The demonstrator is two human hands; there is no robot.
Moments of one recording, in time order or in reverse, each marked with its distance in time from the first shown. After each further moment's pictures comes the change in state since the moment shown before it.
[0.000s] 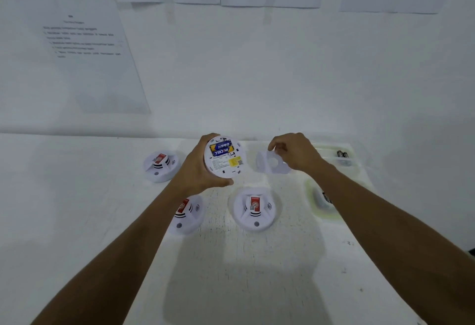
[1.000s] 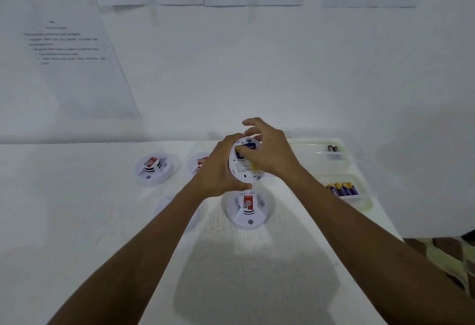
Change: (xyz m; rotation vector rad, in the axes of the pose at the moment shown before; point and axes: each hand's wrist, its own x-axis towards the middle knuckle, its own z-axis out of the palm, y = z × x) left_hand 0.015 0.039 0.045 0.085 -0.138 0.089; right_hand -0.033 -0.077 -0.003 0.376 0.133 0.053
